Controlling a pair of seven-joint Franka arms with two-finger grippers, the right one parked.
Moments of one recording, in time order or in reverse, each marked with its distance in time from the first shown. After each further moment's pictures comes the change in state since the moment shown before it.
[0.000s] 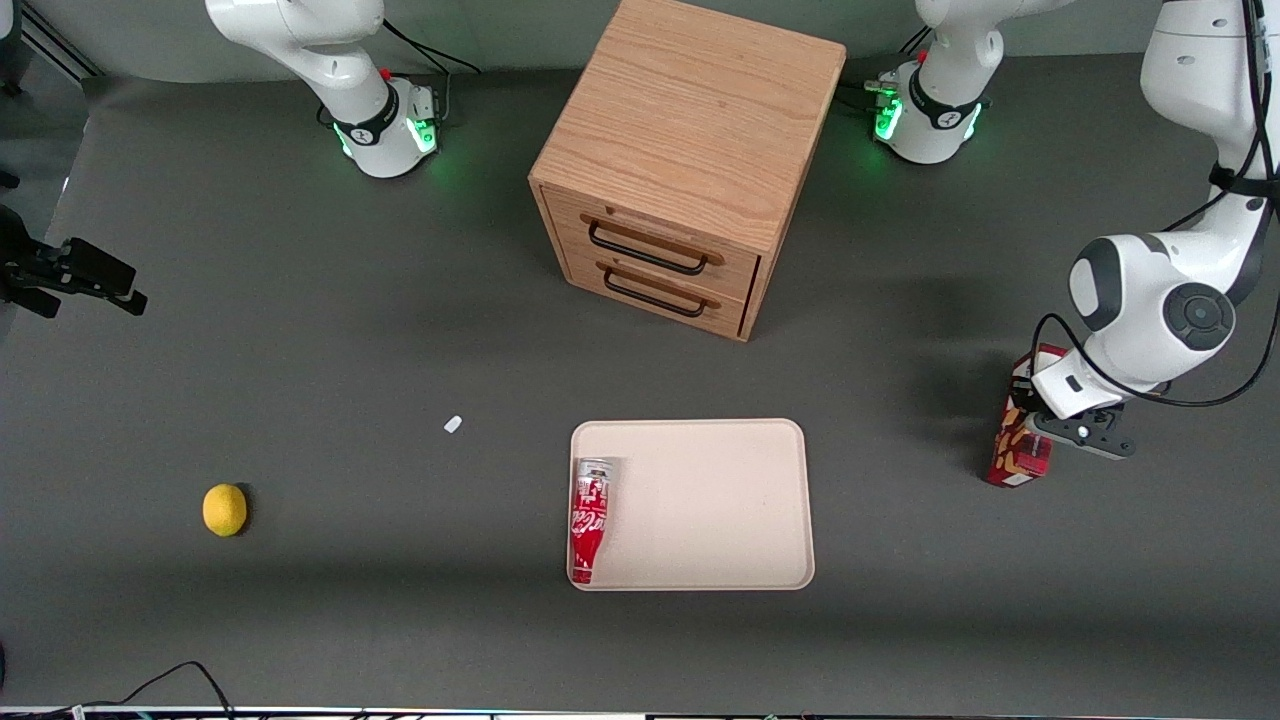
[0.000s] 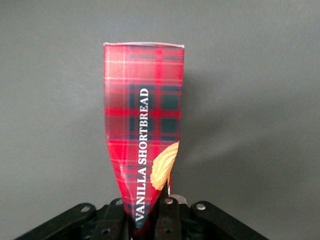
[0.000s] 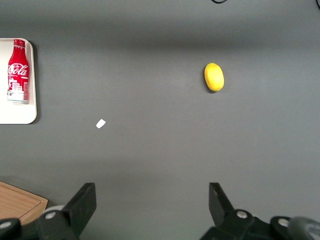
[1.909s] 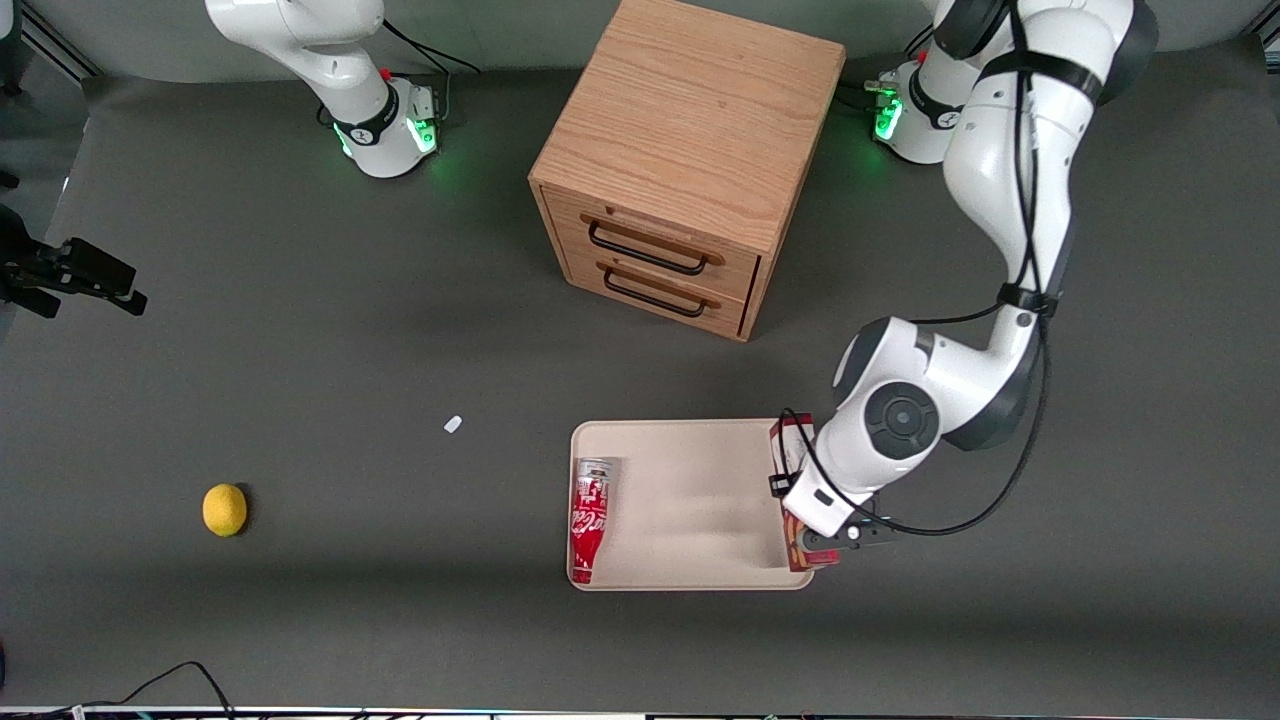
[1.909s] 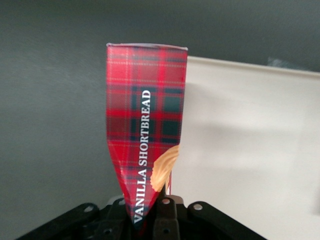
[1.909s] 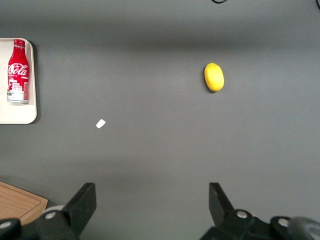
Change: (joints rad) arm -0.479 0.474 -0.080 0.855 0.013 -0.376 -0.960
